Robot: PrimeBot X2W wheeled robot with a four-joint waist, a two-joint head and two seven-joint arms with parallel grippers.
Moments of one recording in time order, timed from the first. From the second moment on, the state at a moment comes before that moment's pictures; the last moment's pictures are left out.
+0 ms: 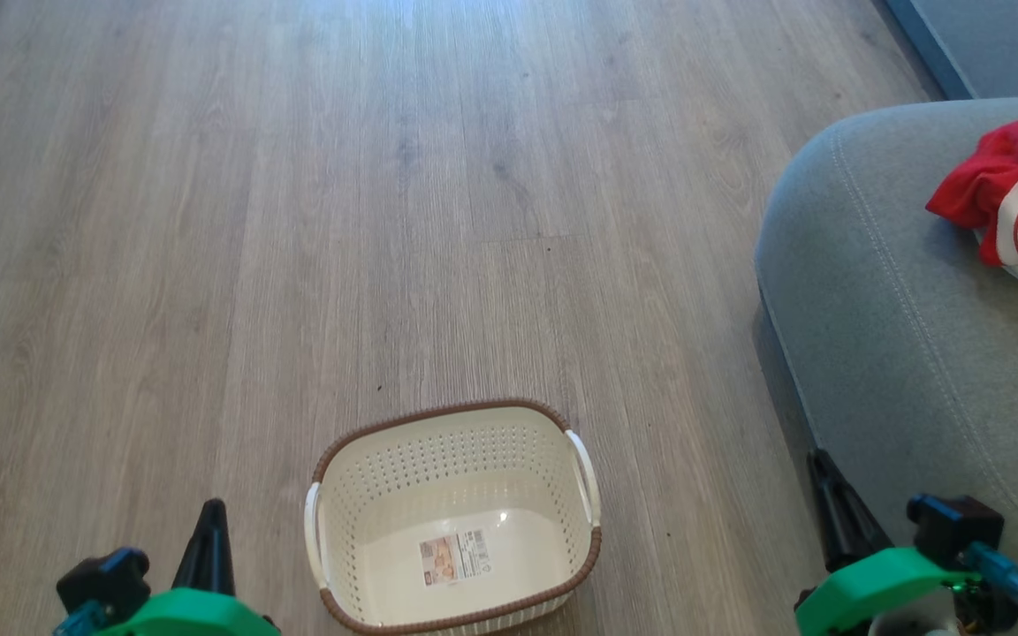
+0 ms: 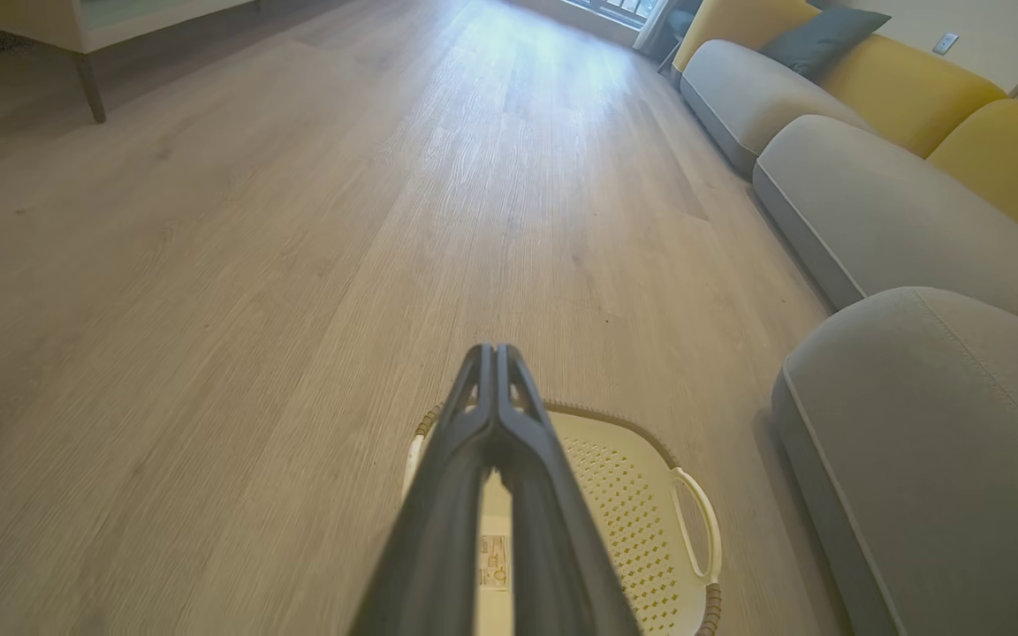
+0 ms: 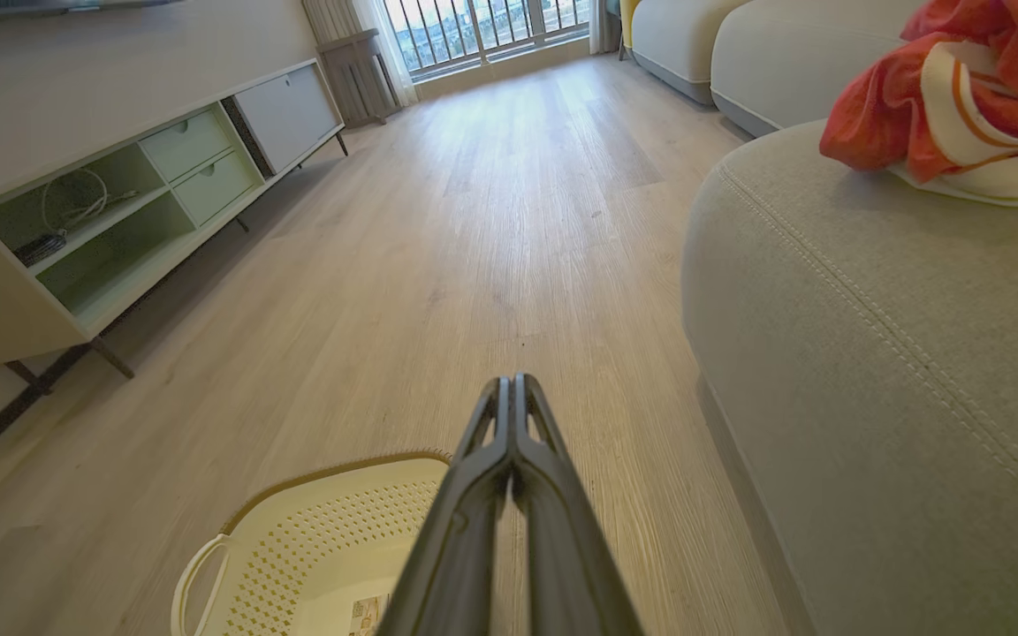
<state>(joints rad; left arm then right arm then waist) 0.10 0.06 0.00 0.26 -0.43 0.01 -0.20 0.06 -0.07 0.03 0.29 0.30 0.13 -0.21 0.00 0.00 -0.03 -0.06</state>
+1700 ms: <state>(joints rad) 0.04 0.05 0.04 0.26 -0.97 -0.05 -0.06 0.01 -0.06 -0.04 0.29 0.91 0.13 -0.06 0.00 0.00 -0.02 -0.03</state>
